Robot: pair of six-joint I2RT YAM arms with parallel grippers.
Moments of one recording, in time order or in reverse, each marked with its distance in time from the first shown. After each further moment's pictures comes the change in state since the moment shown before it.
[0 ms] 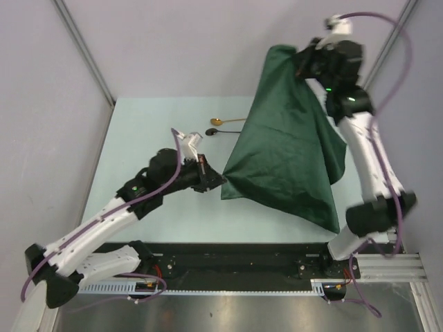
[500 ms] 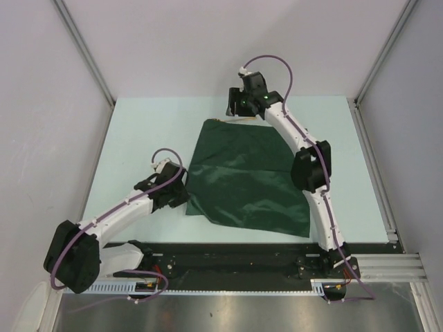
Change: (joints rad) left arm 0.226 0.216 -0.264 -0.212 -0.431 -0.239; right arm 0.259 0.877 0.505 -0.328 0.015 0.101
